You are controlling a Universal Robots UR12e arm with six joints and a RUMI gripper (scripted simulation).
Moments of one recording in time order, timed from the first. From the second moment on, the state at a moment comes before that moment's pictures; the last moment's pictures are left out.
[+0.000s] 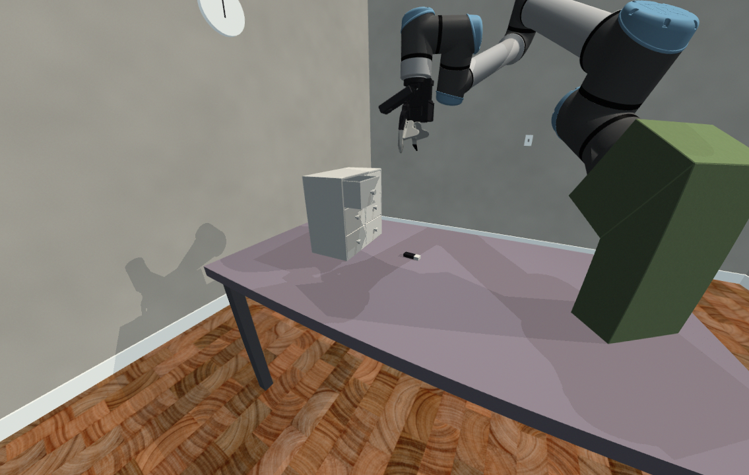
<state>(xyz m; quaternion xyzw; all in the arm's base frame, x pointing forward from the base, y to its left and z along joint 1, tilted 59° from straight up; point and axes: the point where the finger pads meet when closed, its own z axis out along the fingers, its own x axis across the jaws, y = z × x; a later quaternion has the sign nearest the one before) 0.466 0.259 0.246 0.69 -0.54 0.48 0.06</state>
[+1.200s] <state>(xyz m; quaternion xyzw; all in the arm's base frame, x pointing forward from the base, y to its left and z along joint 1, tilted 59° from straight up) 0.466 0.260 0.245 0.71 -0.51 0.48 0.08</state>
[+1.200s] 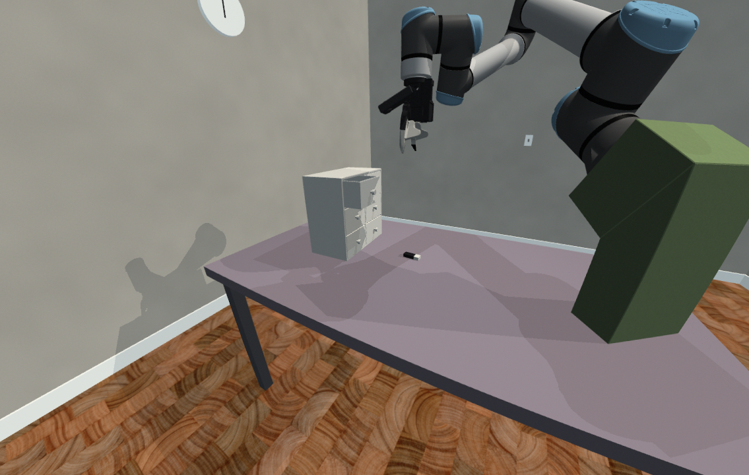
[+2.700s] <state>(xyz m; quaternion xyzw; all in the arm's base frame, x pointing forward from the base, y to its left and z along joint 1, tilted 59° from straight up) 0.449 0.262 0.213 0.87 -0.06 0.36 0.33</state>
